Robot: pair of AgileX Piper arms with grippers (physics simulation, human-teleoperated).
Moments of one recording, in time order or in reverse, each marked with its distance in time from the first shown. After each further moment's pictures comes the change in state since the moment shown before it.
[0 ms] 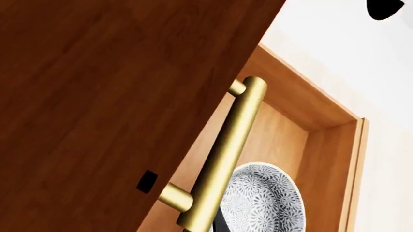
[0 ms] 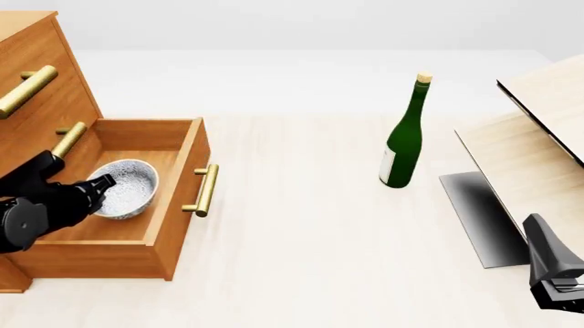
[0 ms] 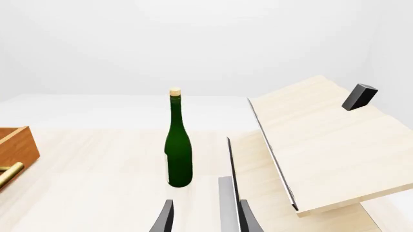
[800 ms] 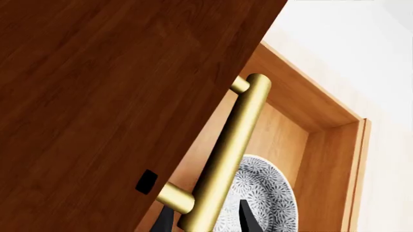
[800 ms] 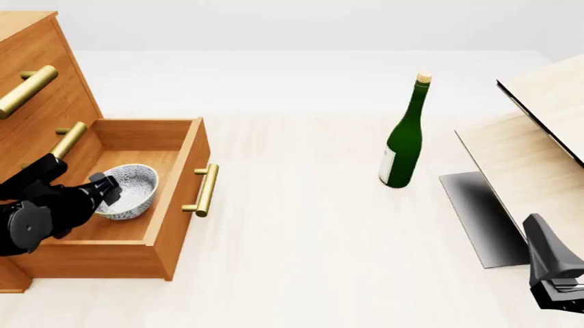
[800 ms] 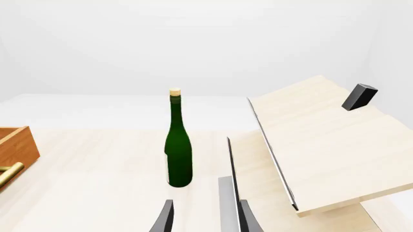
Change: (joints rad) left arm -0.008 0.028 0.008 -0.038 -0.015; right arm 0.000 0.000 0.000 0.000 0.000
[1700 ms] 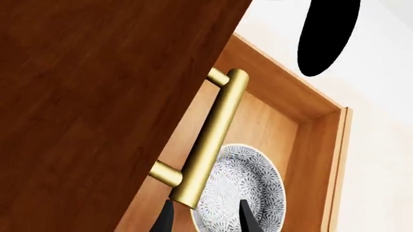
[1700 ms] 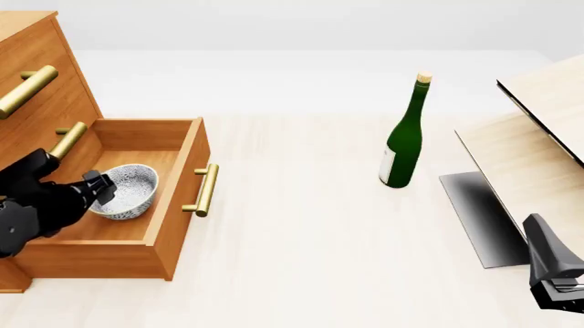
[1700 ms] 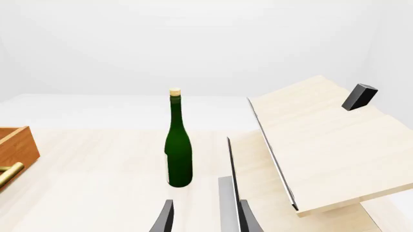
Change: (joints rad) left arm -0.008 -0.131 0.024 0.092 0.041; right arm 0.000 0.000 0.000 0.000 0.000
